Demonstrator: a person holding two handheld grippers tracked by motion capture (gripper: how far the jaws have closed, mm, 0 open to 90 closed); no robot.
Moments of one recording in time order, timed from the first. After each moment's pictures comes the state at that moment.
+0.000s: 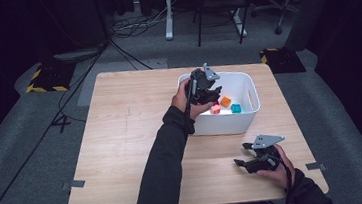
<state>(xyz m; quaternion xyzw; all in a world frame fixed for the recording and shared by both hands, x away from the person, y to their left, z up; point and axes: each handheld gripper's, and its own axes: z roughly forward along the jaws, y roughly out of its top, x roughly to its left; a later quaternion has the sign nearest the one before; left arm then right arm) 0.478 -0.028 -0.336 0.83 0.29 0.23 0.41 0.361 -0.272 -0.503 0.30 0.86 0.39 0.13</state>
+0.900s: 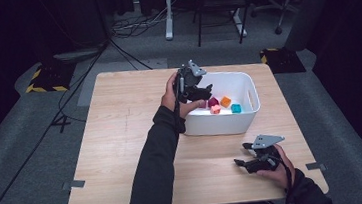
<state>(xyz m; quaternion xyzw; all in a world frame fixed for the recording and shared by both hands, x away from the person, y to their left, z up) 0.483 0.005 -0.332 0.81 0.34 0.25 0.41 0.361 -0.273 -0.503 0.29 0.86 0.39 0.13</state>
